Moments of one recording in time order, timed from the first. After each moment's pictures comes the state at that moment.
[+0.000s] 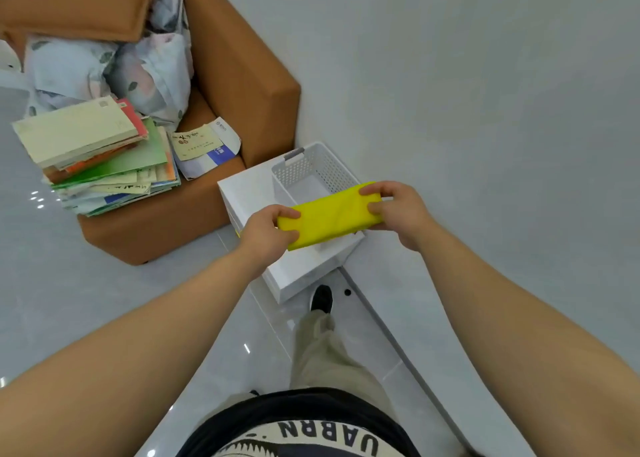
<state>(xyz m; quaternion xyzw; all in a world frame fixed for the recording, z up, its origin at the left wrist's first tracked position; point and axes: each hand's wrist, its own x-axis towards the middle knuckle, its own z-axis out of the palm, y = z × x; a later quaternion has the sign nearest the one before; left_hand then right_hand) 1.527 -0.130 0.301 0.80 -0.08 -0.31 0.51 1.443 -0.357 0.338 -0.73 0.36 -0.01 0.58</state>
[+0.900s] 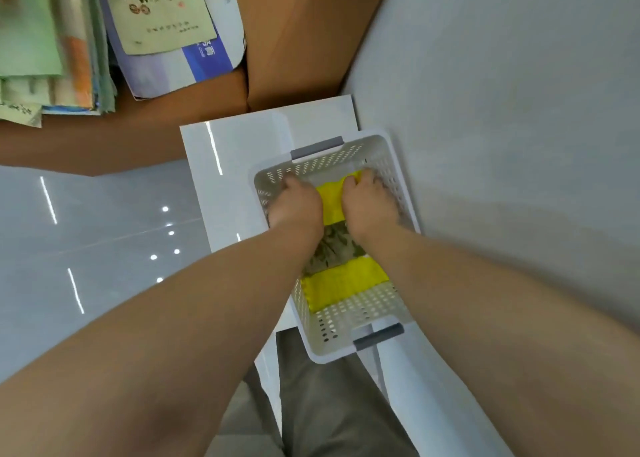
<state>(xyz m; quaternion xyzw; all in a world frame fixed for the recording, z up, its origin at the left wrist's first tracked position) 1.776 -0.363 0.019 0.92 -0.04 -0.40 -0.01 1.758 -0.475 0.016 -0.95 0.02 0.31 -0.04</state>
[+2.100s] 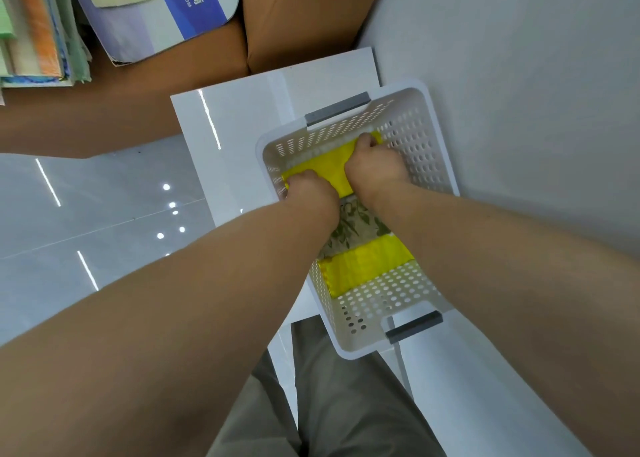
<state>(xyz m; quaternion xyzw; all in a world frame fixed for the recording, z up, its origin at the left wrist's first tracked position) 1.785 -0.350 -0.025 0.79 -0.34 -0.46 -0.22 1.786 -0.466 -0.069 -0.93 0.03 0.35 -0.09</state>
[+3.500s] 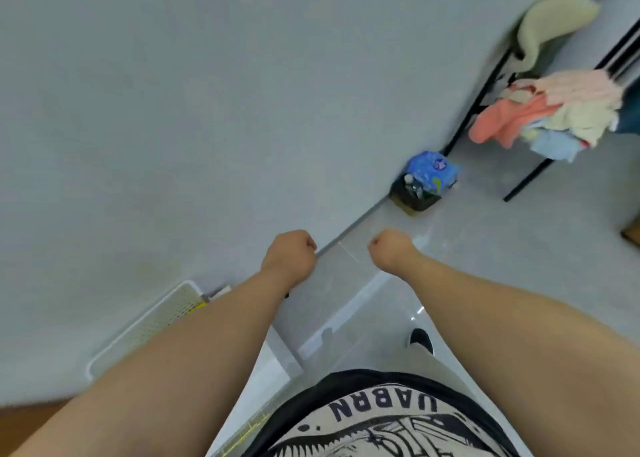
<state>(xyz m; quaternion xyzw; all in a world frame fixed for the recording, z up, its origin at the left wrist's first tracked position) 1.413 -0.304 0.302 0.49 -0.80 -0.34 -0.06 1.236 -0.199 0.290 -0.37 0.86 -0.04 0.34</state>
